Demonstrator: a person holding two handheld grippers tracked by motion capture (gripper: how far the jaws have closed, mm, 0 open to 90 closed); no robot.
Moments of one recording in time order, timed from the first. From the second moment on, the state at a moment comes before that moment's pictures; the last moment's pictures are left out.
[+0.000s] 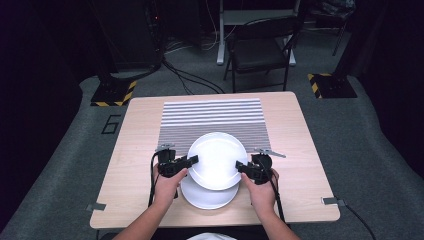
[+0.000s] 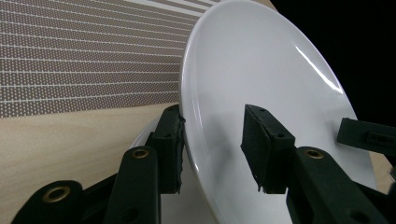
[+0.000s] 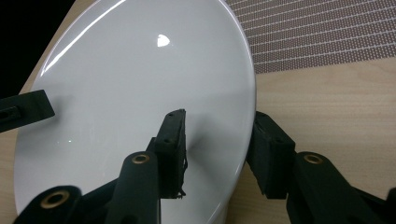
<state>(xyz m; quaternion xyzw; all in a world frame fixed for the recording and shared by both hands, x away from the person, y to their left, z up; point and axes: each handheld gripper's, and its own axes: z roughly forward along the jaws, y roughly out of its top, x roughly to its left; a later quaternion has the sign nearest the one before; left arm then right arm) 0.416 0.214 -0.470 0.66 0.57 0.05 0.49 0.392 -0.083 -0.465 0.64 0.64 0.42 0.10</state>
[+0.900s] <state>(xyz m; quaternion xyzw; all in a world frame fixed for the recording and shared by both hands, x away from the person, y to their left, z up) 0.438 0.229 -0.461 0.63 0.58 0.07 0.50 0.425 -0.065 -0.453 0.64 0.63 0.44 0.10</state>
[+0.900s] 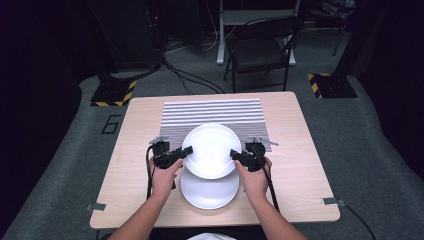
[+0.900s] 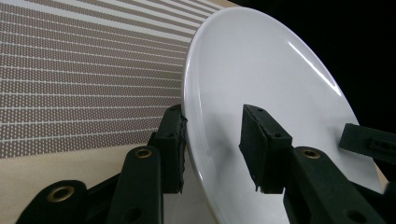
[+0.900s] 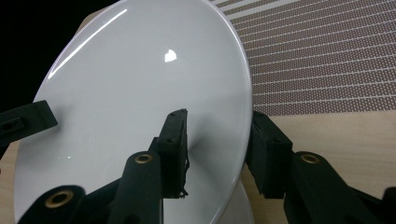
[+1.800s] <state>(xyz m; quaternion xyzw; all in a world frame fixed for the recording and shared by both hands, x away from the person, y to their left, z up) 0.460 0.235 -0.437 0.61 0.59 0.10 0.52 0.452 -0.056 -0.423 0.63 0.62 0.46 0.11</state>
